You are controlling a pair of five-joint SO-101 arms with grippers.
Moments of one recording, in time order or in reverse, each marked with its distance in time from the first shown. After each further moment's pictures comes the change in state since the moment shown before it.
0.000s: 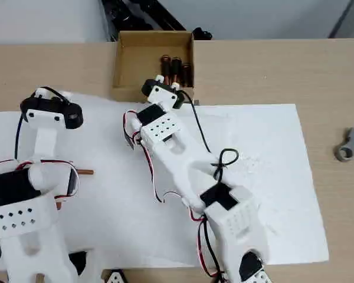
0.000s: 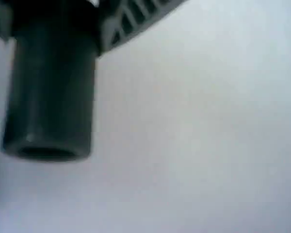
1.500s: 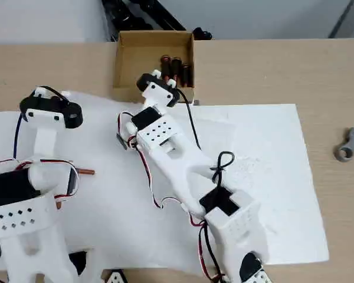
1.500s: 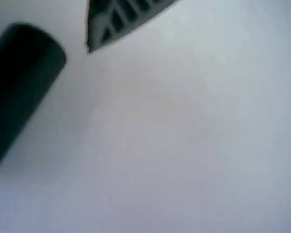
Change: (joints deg) left arm 0.0 0.0 -0.4 0.0 0.6; right arm -2.3 1.1 1.8 -10.5 -7.4
